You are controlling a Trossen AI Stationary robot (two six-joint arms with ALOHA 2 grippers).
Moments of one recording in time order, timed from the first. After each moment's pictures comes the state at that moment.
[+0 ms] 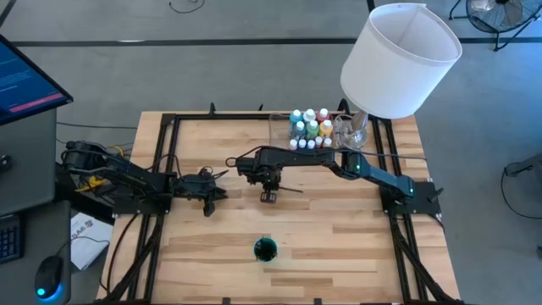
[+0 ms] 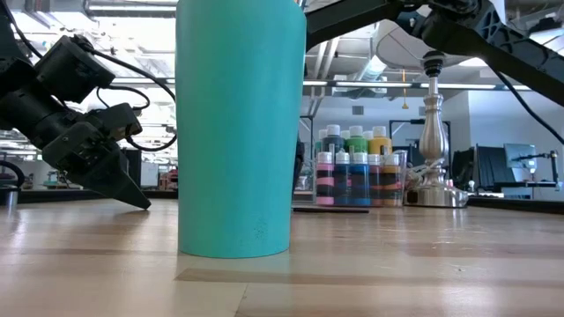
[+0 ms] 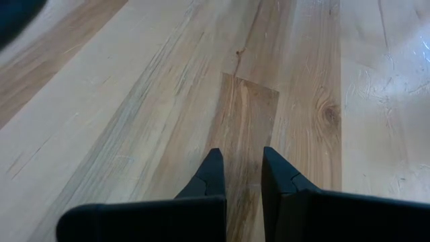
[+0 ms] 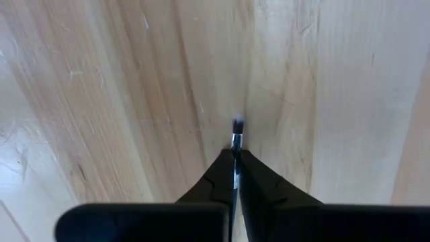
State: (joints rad) left arm -0.02 1.22 0.01 0.56 -0.17 -0.32; right arm -0.09 2.54 2.20 -1.29 -0.02 0.02
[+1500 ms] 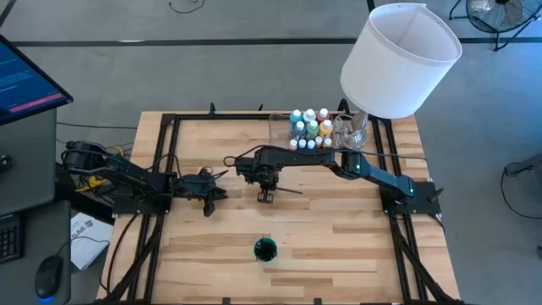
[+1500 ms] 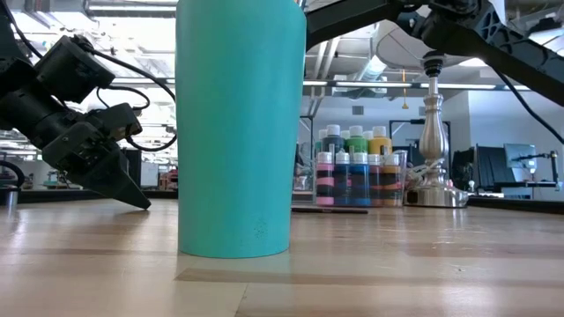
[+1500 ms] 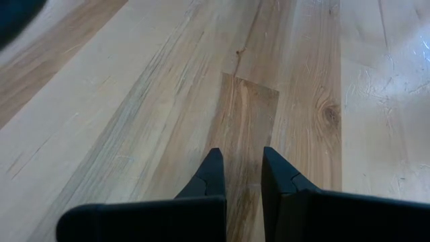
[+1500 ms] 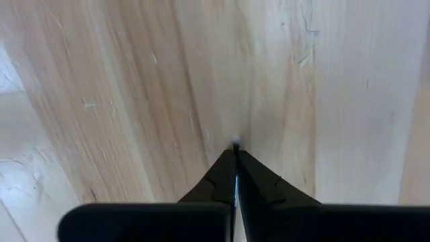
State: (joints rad) left arm -0.02 1.22 0.01 0.56 -0.17 -0.32; right arm -0.10 2.54 2.21 -1.25 0.00 0.05
